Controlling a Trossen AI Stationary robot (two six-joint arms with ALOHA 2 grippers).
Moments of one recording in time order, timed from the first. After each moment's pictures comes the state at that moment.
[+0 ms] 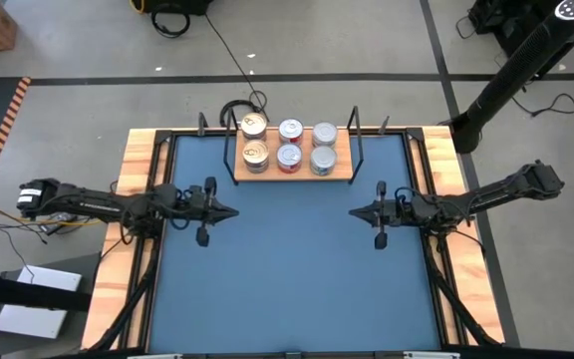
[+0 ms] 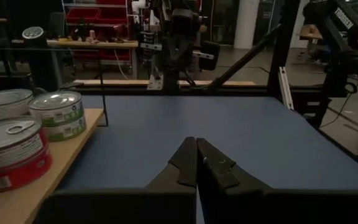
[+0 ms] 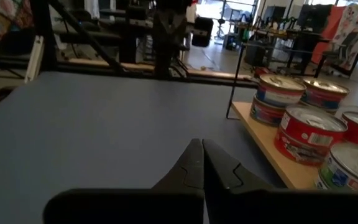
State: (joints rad) left arm 0.03 0.75 0.13 0.59 0.08 -0.02; right arm 0.19 0.68 0.08 0.50 0.30 -0.07
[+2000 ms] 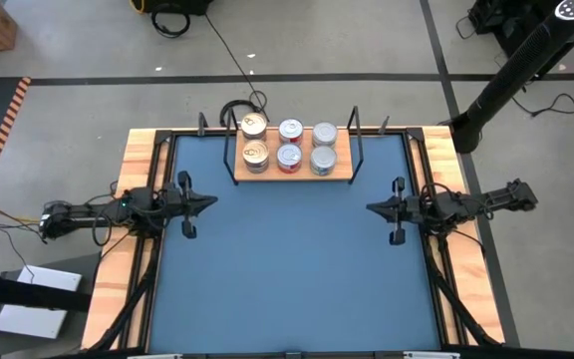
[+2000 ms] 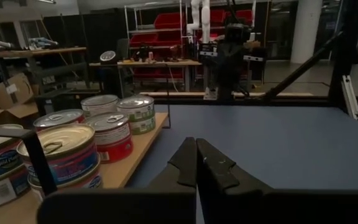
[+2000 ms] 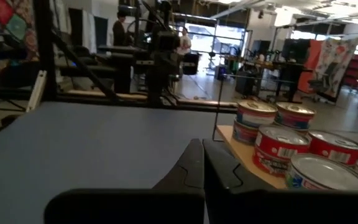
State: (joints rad) left arm 0.03 0.00 0.01 0.03 -0.15 0.04; right arm 0.23 0.04 0.01 0.07 0.35 -0.11
